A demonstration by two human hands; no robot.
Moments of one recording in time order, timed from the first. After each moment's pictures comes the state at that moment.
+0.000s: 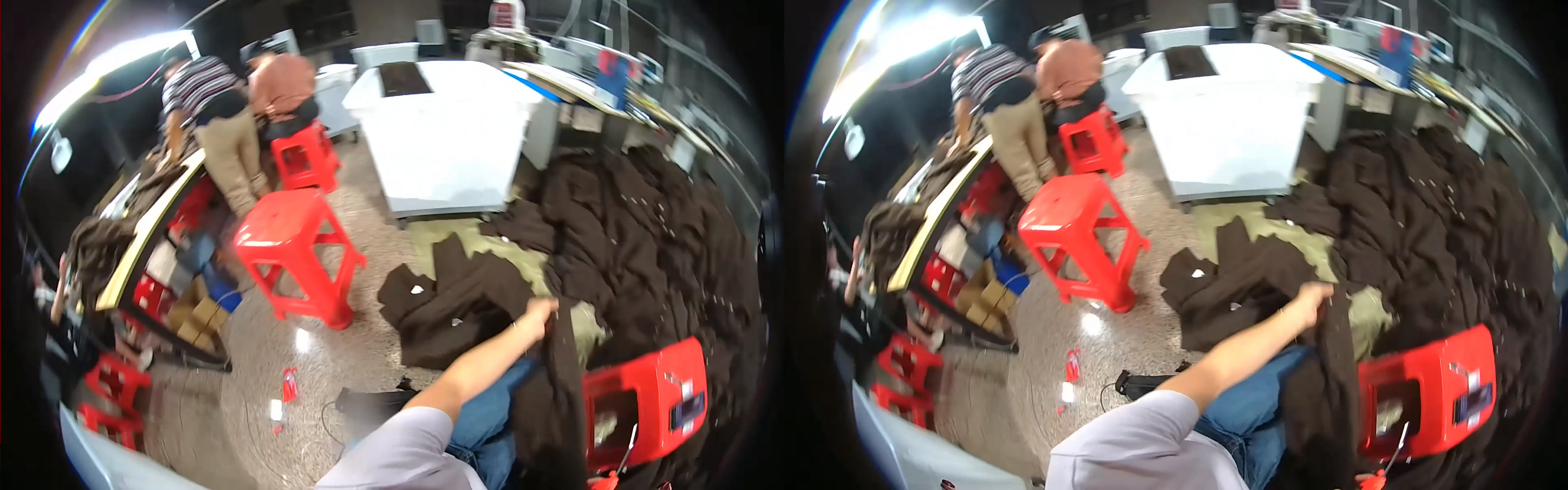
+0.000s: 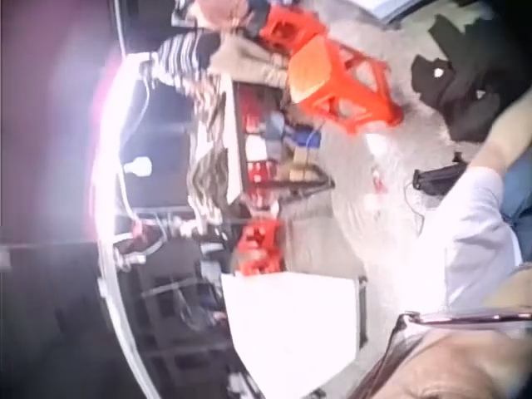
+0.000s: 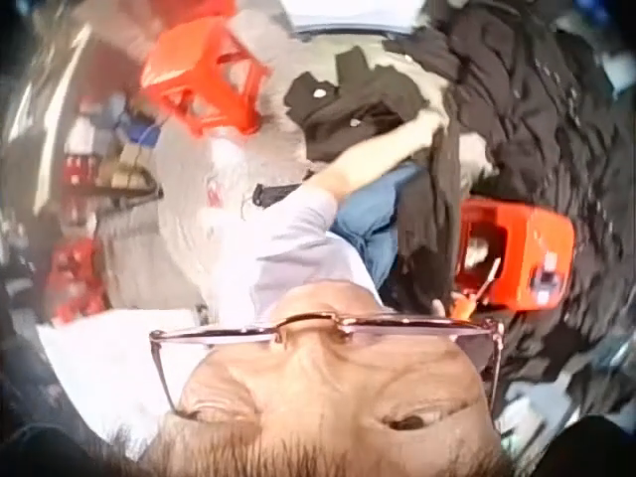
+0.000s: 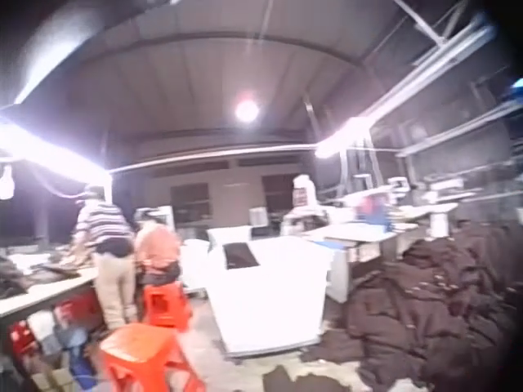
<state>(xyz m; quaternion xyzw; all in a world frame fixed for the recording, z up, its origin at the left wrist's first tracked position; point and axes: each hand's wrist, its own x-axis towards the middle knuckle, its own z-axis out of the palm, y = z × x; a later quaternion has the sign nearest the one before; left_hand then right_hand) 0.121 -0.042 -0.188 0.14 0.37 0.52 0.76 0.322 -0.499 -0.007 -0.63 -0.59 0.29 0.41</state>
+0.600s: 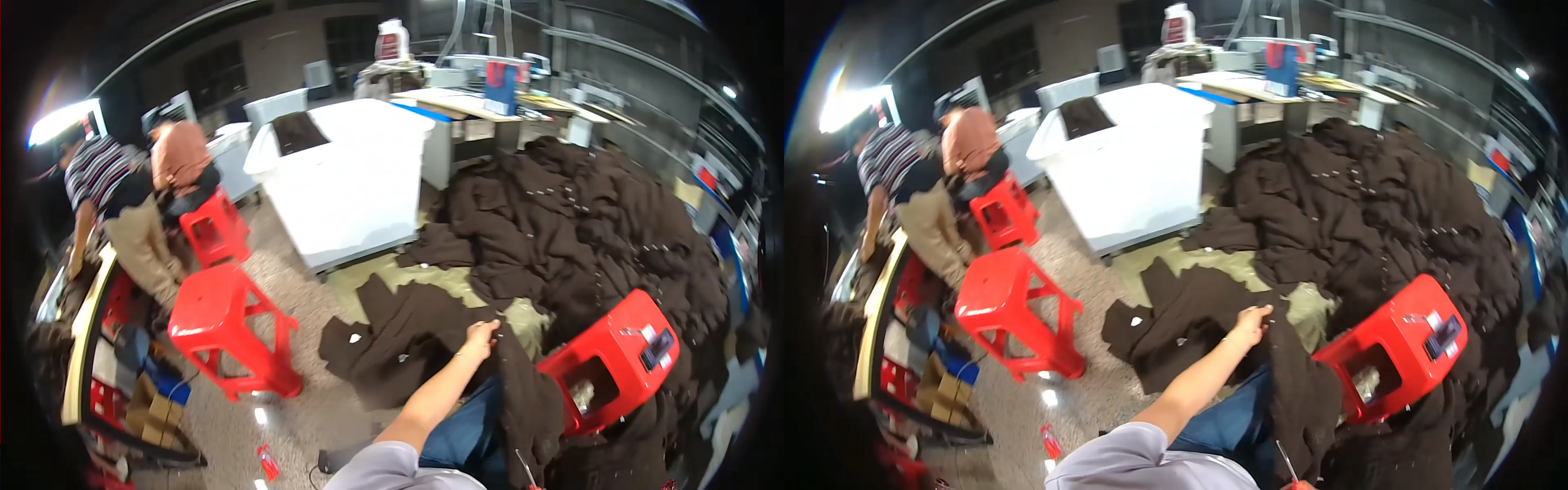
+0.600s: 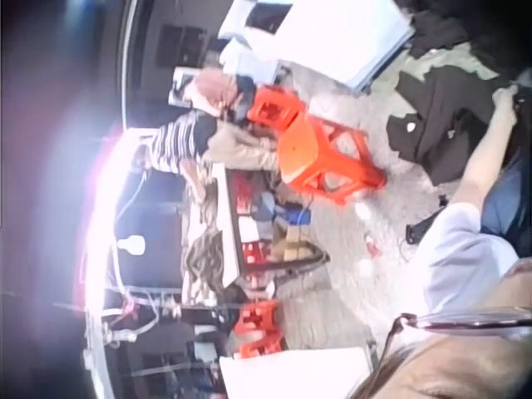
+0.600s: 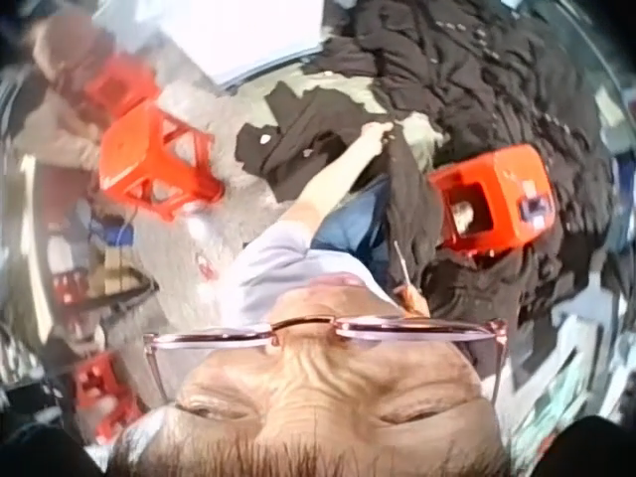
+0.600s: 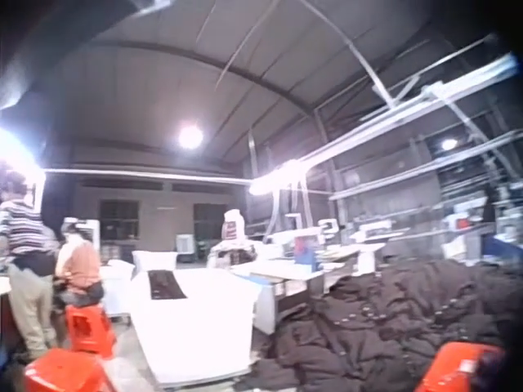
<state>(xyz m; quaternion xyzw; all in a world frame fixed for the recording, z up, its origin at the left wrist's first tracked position) 0.176 -0.059 -0.163 0.24 0.43 0.41 0.77 0.254 -0.539 -0.062 -0.57 -0.48 0.55 0.37</state>
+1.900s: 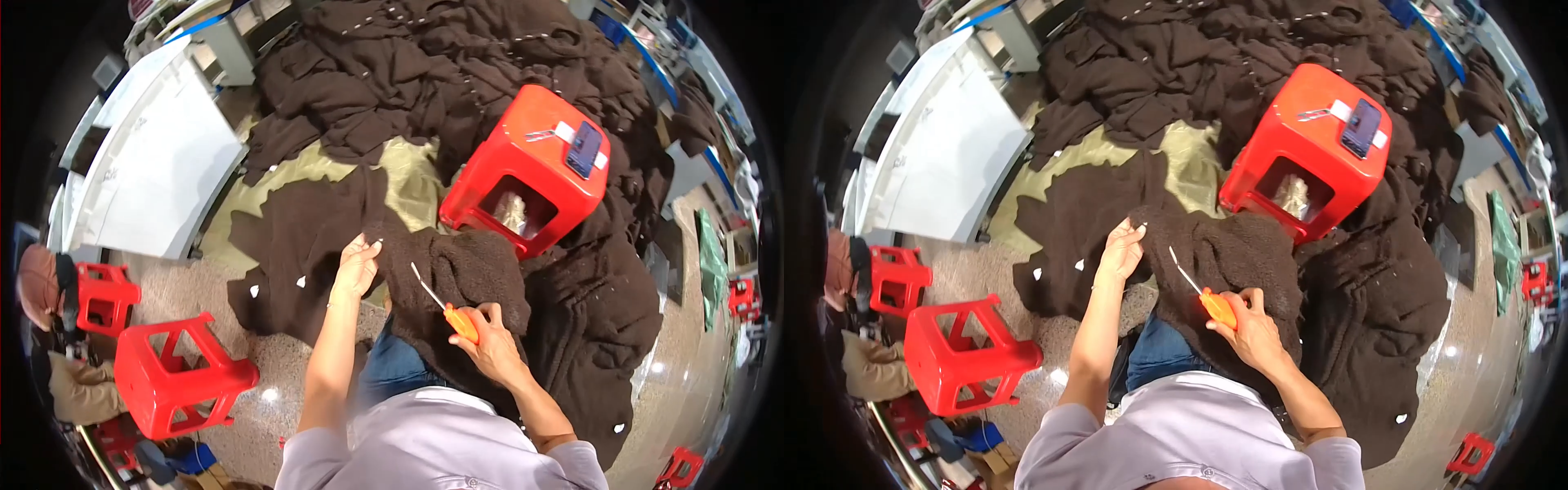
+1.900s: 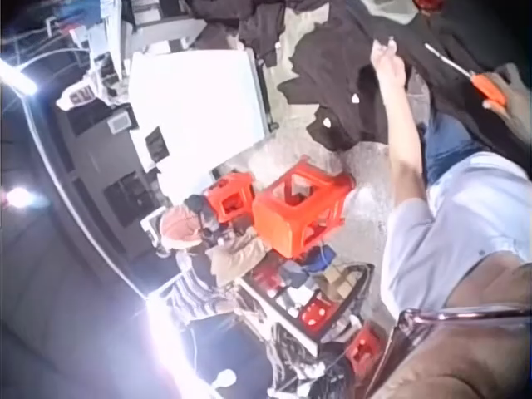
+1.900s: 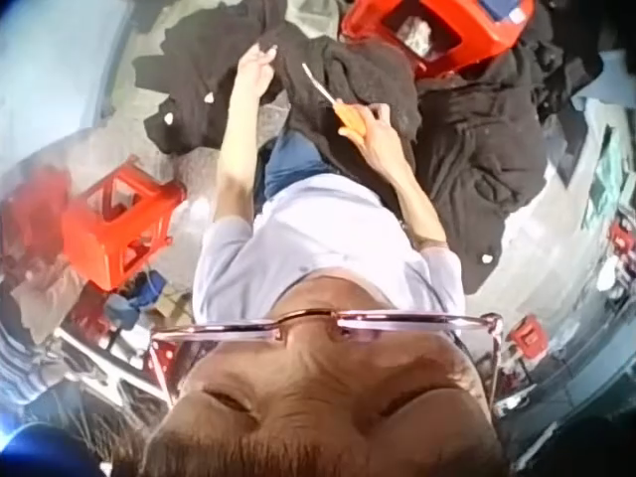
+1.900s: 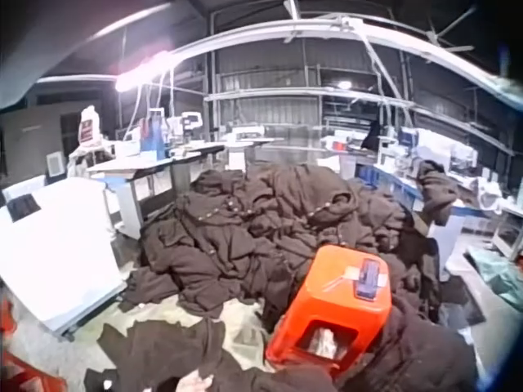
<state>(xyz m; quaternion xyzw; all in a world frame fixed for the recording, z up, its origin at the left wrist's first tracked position) 0.115 -0.111 -0.192 0.30 0.22 0.31 0.88 0.221 -0.402 -0.067 -0.81 -0.45 0.26 0.28</state>
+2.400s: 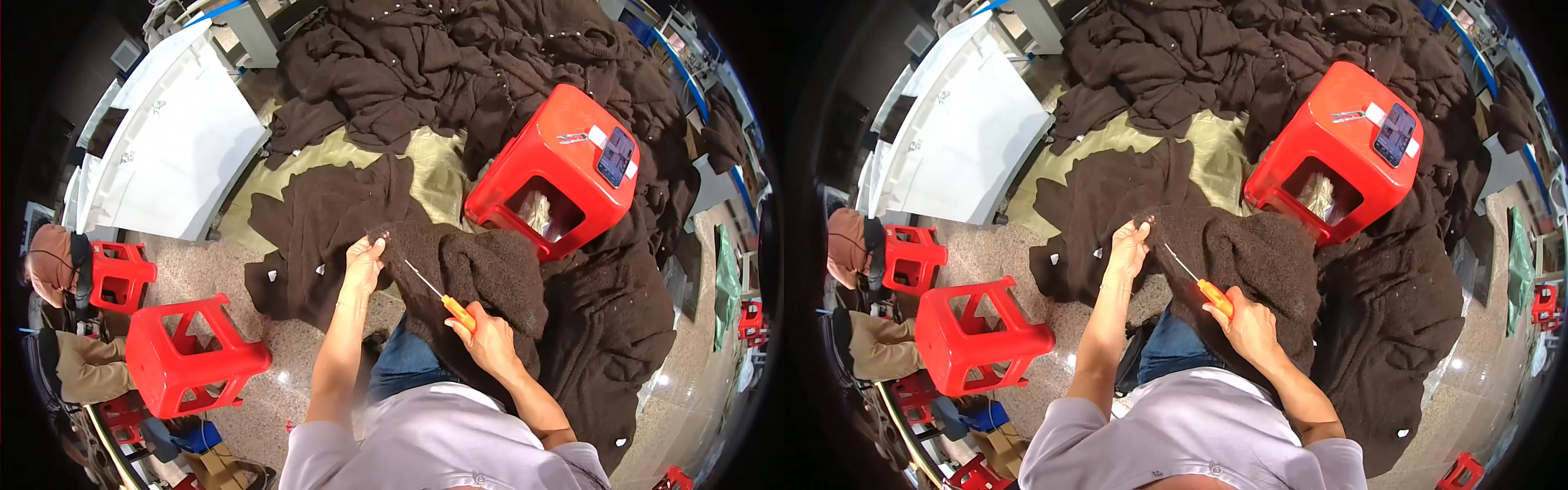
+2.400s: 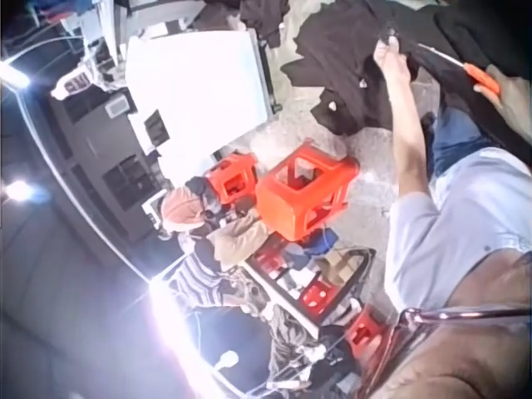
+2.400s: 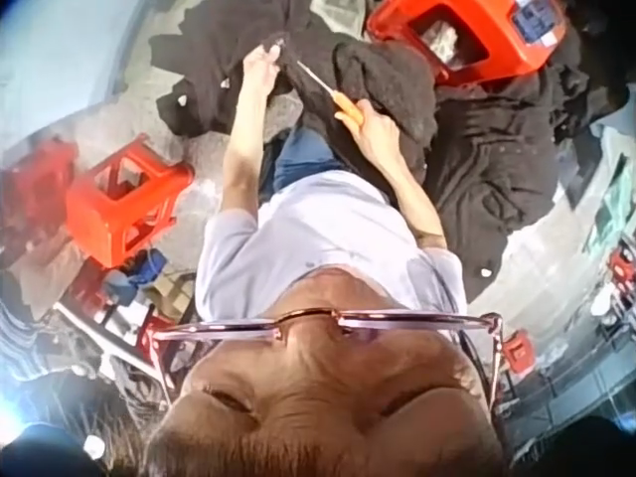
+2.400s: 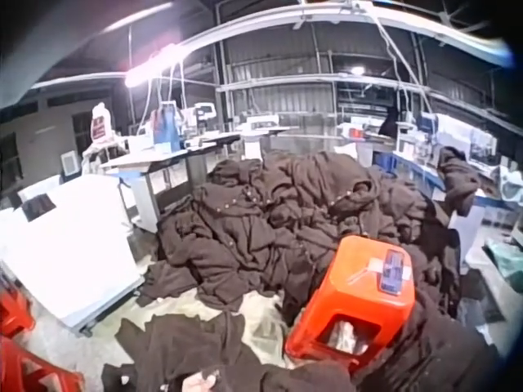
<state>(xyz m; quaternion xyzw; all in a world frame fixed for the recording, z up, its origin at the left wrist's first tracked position) 0.099 -0.099 -0.195 0.34 0.31 0.31 0.83 0.216 -0.353 -0.085 -0.84 -0.43 0.24 0.24</state>
